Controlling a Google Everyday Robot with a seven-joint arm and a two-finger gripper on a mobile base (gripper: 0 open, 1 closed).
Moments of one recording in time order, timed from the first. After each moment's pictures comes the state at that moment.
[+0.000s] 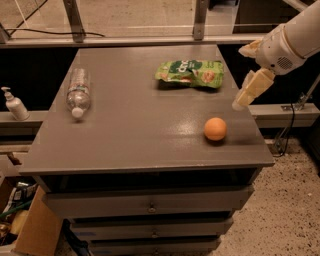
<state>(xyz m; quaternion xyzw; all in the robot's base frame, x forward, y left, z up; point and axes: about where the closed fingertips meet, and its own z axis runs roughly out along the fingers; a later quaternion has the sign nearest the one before) 0.609 -0.206 0.917 -0.60 0.74 0.07 0.31</state>
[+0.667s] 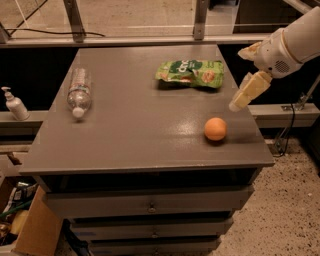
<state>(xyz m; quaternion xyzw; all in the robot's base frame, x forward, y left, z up) 0.612 -0.204 0.910 -0.58 0.74 0.09 0.33</state>
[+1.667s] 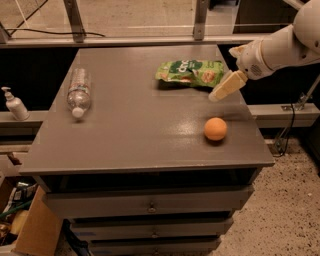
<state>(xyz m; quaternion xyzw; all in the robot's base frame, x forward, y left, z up) 0.683 -0.190 0.883 -0.52 0.75 0.08 0.40</state>
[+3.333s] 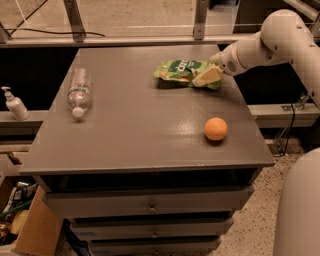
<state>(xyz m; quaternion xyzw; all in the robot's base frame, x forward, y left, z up) 0.772 -0.167 0.840 -0.45 0.78 0.13 0.40</state>
